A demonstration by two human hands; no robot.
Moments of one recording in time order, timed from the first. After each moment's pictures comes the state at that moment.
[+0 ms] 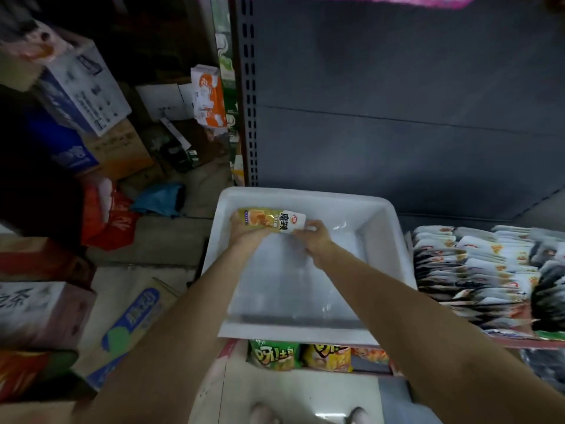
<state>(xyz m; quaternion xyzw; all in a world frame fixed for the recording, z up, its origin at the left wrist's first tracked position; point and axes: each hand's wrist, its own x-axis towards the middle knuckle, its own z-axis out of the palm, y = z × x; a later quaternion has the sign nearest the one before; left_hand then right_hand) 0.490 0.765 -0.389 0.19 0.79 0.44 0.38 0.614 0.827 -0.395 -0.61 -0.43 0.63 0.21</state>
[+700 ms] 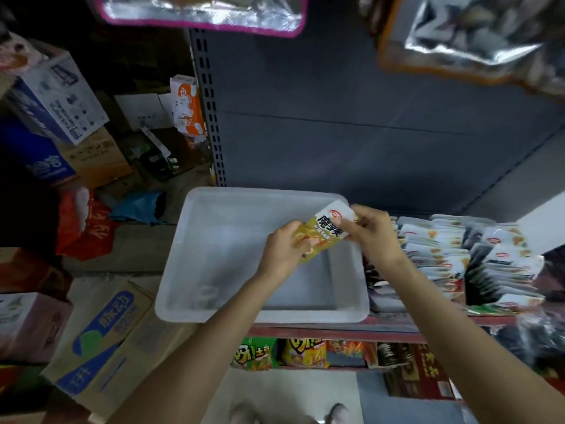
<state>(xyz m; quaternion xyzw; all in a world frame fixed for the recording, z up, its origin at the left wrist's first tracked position) 0.630 0.744 -0.331 0.46 0.67 0.45 0.36 0.782 0.821 -0.297 -0.42 -0.69 0.48 0.34</state>
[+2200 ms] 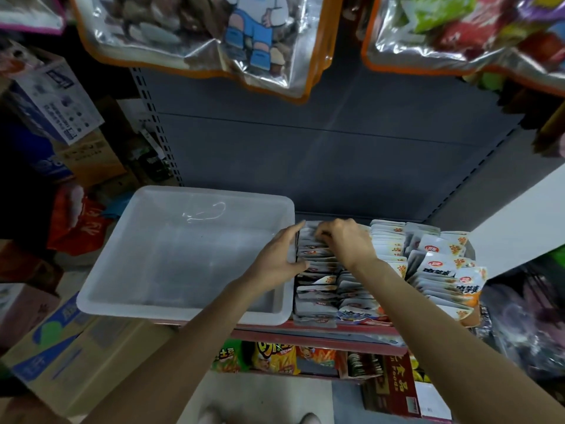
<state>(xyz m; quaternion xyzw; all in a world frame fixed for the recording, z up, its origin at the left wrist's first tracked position) 0.738 0.782 -0.328 0.55 0.67 0.33 0.37 0.872 0.879 -0.297 -0.46 -0.88 0.13 0.02</state>
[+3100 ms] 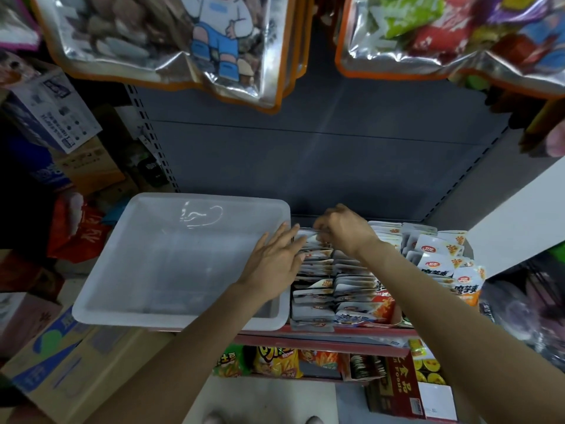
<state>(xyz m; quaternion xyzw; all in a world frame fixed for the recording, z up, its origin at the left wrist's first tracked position) 0.742 0.784 -0.321 0.69 0.70 0.11 0.14 0.875 0.912 -0.293 -0.36 -0.93 0.06 -0.05</state>
